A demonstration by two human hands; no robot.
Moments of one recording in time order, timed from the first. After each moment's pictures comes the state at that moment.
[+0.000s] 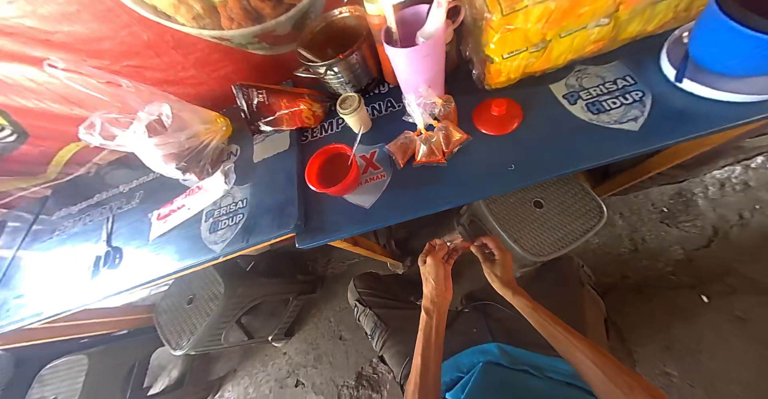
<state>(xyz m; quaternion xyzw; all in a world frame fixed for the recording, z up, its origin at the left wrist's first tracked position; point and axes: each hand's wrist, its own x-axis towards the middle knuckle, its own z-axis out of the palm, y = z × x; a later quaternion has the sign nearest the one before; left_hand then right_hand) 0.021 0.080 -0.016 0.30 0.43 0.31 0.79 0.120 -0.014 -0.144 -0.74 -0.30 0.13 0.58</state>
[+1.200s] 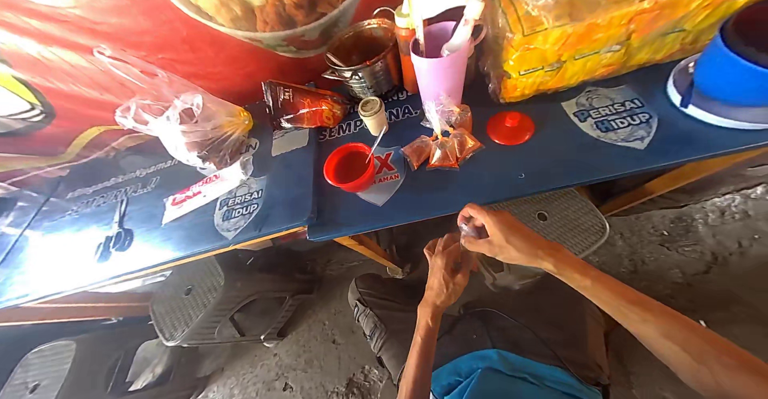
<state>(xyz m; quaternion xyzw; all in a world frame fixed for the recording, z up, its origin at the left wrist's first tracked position) -0.003 0.088 -0.004 0.83 0.19 0.29 0.44 0.159 0.015 0.084 -0.70 -0.55 0.33 0.32</state>
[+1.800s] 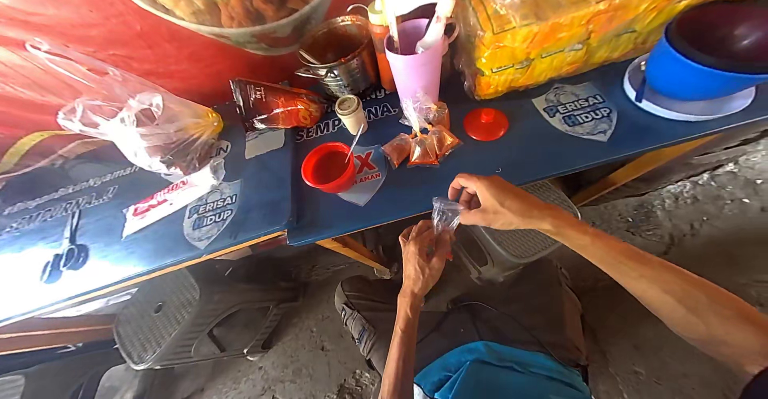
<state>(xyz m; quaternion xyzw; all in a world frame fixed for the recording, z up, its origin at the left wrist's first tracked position) 0.003 0.106 0.019 0.82 0.19 0.32 0.43 0.187 0.019 0.127 -0.73 -0.53 0.30 0.29</state>
